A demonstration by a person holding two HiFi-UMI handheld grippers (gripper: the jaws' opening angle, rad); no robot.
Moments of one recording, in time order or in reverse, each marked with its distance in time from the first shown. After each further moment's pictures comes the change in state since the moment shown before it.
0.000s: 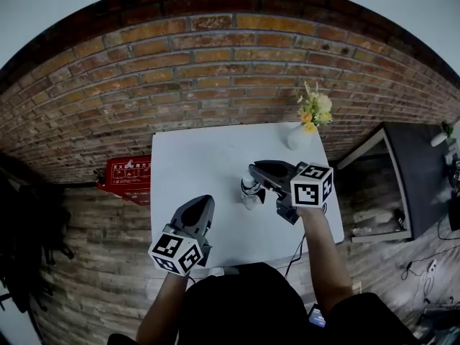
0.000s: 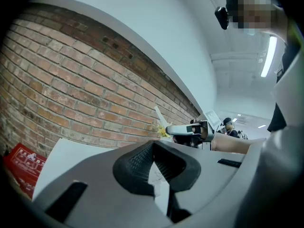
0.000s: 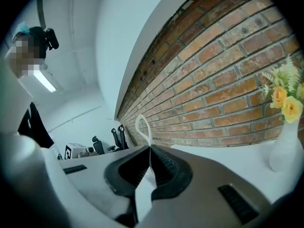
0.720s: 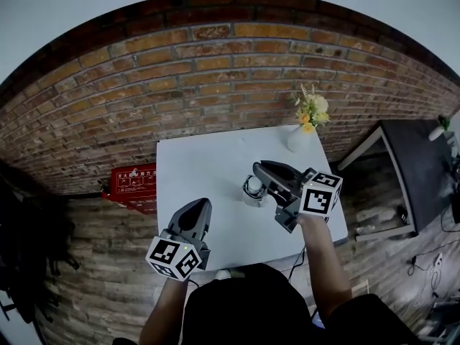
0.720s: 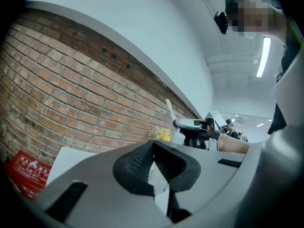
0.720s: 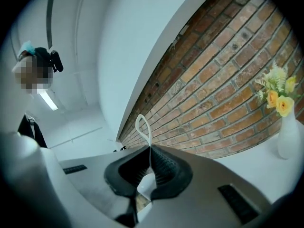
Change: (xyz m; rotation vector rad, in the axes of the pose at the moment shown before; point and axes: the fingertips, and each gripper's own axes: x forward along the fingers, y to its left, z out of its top) left arm -0.030 -0.001 0.024 0.030 -0.052 -0.016; right arm -0.022 0.051 0.043 0.091 -0.263 0.032
